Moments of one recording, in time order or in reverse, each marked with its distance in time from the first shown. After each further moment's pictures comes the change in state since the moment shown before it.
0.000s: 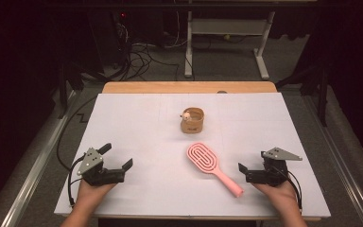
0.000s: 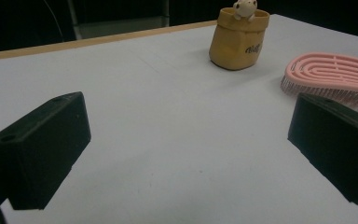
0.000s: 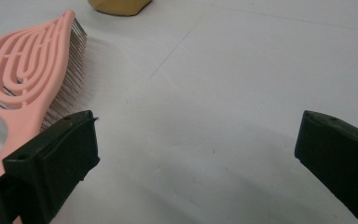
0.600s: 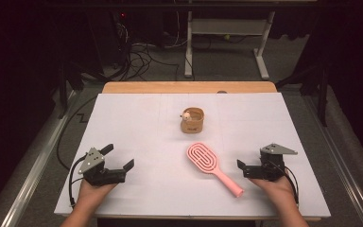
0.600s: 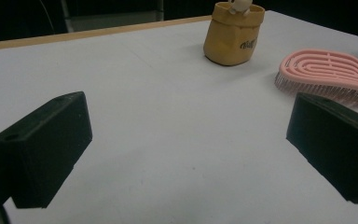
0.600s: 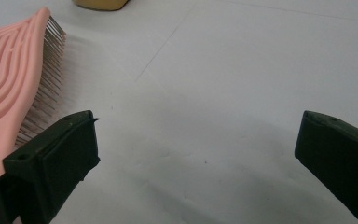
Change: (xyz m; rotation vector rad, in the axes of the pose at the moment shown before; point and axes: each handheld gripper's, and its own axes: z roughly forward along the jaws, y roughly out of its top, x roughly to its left) left arm 0.000 0.000 0.003 0.022 -0.026 -0.019; right arm -0.001 0.009 0.011 0.057 -0.032 0.027
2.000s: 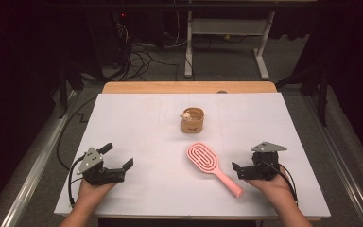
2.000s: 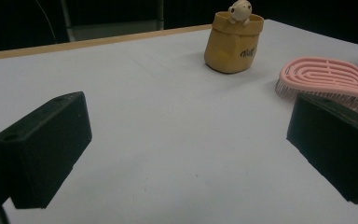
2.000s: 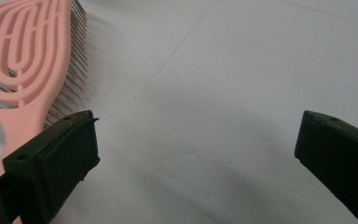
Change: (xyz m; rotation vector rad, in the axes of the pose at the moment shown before) left arm 0.002 -0.001 0.001 -0.030 -0.005 0.004; right arm 0.020 0.015 -0.001 0.098 -0.010 -0.096
